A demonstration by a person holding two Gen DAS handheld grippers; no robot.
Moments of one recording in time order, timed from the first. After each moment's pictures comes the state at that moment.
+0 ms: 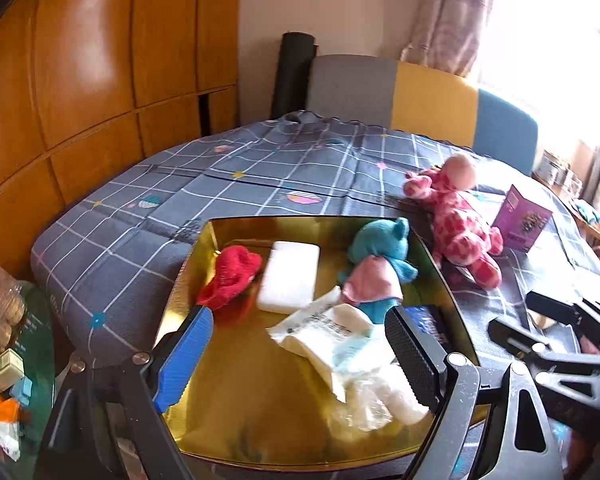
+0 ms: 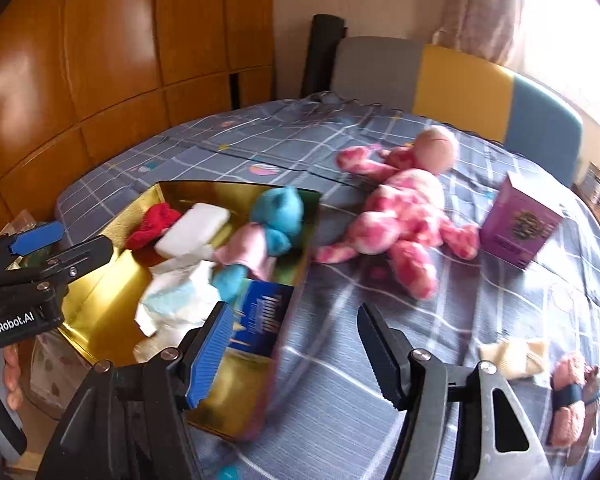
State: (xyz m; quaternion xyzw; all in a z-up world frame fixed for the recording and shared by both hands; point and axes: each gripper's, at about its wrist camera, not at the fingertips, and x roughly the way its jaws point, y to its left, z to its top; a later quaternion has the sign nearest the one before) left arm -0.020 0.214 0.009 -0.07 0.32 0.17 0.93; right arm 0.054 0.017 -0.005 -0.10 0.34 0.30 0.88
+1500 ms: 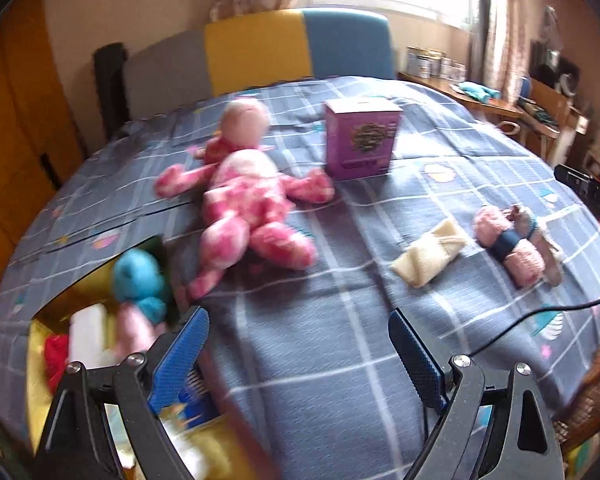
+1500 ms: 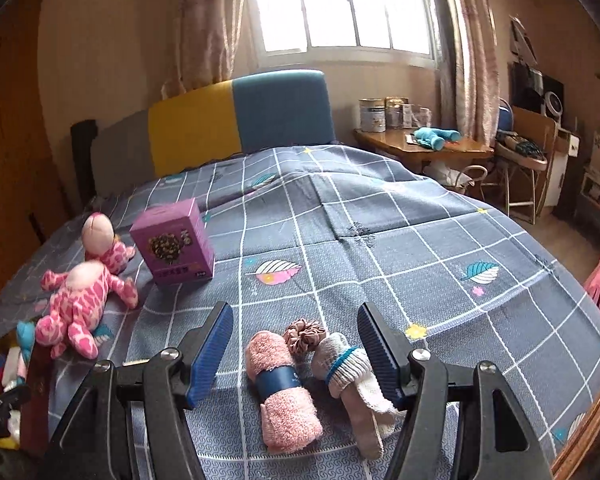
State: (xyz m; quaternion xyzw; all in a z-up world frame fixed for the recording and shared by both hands) left arm 0.085 0.023 0.003 0.08 0.39 -0.05 0.92; right arm 0.104 -0.316 0.015 0.10 0.29 -0.02 0.95
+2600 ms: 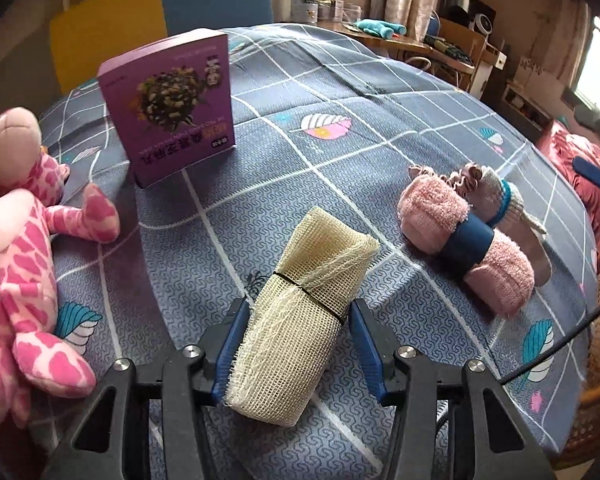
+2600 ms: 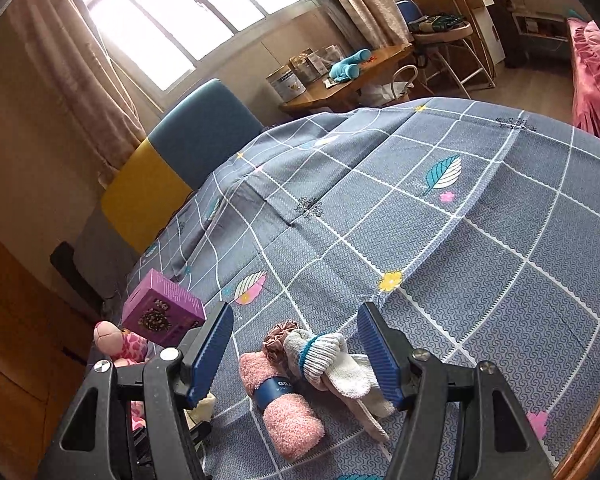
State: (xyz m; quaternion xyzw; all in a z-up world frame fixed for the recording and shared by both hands) left arm 0.202 -0.125 -0.081 0.13 0.46 -0.25 0.84; right arm 0.099 -0.407 -0.015 0.36 0.29 -0.06 0.88
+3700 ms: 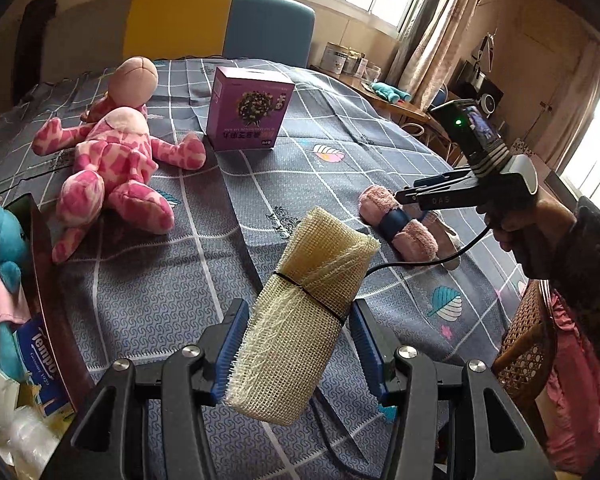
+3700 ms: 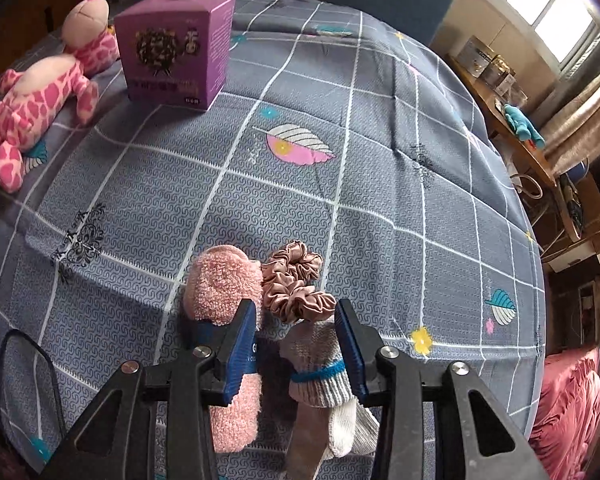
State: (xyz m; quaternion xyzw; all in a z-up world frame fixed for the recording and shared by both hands) left arm 0.075 -0.014 -0.026 -0.03 0.42 -0.25 0.87; right arm 0.213 -0.279 -0.056 -0.17 0.53 0.05 0.83
